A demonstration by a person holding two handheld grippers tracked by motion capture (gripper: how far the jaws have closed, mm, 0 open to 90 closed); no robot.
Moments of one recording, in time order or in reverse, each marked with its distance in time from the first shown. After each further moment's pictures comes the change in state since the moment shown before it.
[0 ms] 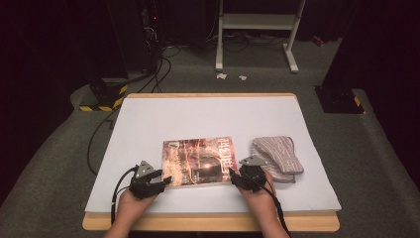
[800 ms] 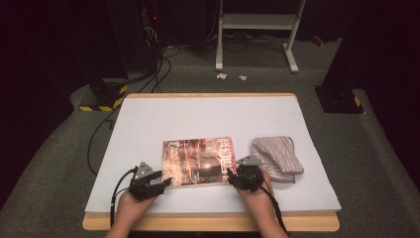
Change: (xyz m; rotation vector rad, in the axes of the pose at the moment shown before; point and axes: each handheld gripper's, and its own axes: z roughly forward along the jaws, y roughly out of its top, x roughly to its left) left arm -0.001 -0.003 -0.002 -0.007 -0.017 -0.002; right arm 0.007 0.002 0.004 0.022 -0.008 -0.010
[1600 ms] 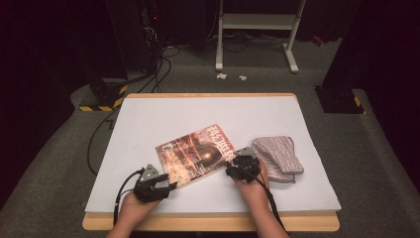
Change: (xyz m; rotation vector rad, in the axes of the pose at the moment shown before) left arm -0.019 0.004 0.004 0.027 -0.093 0.071; right arm -0.008 0.021 0.032 0.051 -0.119 0.023
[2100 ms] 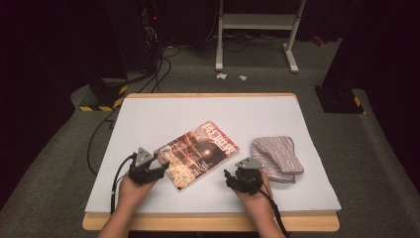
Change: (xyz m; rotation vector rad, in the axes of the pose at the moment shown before) left arm 0.052 0.031 0.009 -0.091 0.229 -0.034; right arm 0.011 -0.025 -0.043 -0.111 0.140 -0.031
